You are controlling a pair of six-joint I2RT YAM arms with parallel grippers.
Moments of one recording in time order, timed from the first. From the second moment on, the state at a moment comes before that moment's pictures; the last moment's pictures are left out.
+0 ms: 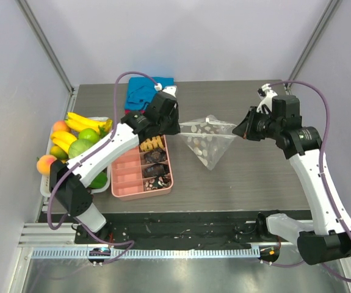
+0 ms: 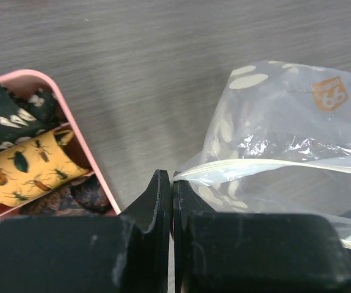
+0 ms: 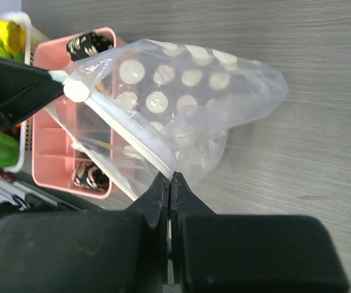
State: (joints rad) left arm -0.73 1.61 1.56 -0.65 -0.16 -0.53; right arm 0.15 1.11 1.29 -0.81 -0.32 0.37
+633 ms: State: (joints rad) left arm -0.72 1.69 1.52 -0.65 0.02 -0.42; right arm 0.19 1.27 1.30 -0.88 -0.41 0.26
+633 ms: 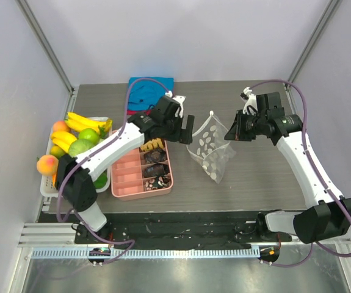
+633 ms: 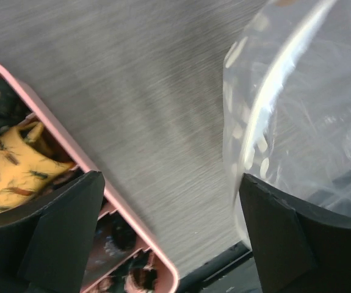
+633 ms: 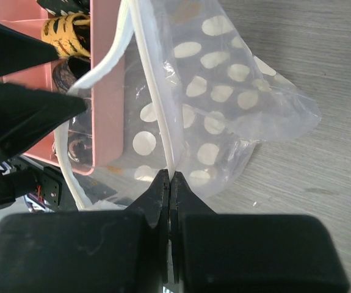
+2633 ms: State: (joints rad) left arm -0.03 1.38 1.35 -1.15 -0.27 0.40; right arm 0.24 1.34 1.25 -0.76 -0.49 0.24
